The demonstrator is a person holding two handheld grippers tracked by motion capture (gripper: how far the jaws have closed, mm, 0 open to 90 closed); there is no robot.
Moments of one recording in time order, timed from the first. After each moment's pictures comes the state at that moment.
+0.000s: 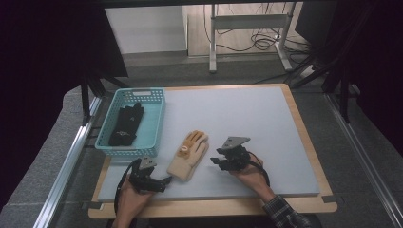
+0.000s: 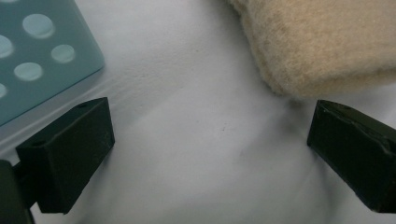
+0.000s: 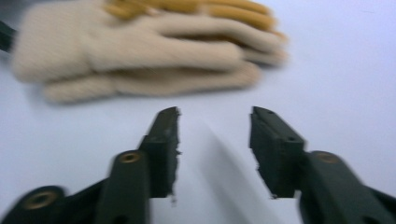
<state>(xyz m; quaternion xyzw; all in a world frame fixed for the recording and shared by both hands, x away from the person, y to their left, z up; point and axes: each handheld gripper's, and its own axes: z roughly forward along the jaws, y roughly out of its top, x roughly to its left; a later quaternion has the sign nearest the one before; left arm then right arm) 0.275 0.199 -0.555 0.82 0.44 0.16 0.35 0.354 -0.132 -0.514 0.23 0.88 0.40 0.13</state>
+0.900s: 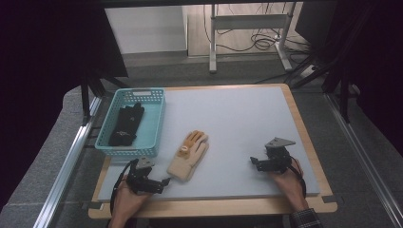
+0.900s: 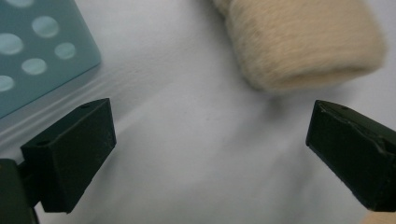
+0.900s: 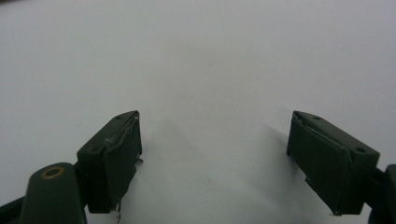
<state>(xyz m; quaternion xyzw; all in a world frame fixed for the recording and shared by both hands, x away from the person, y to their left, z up) 0.266 0.203 -0.540 0.81 0.44 0.13 0.36 0.361 -0.256 -0.531 0.39 0.83 0.35 0.20</state>
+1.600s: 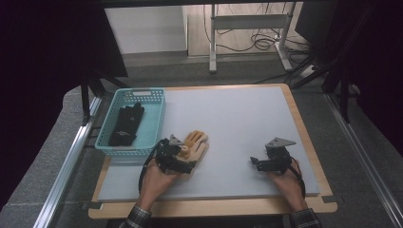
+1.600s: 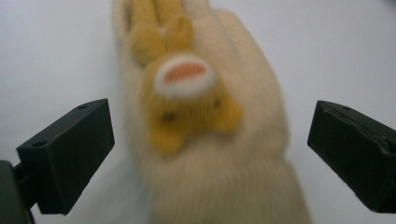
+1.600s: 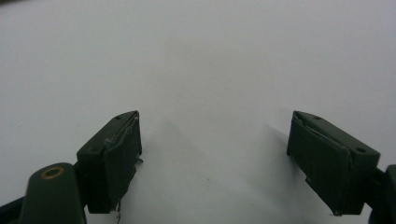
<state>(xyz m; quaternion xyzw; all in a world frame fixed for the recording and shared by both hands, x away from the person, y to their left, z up) 0.335 0.113 -0.509 0.83 0.44 0.12 0.32 0.361 -0.257 -0.532 0.39 0.83 0.35 0.19</state>
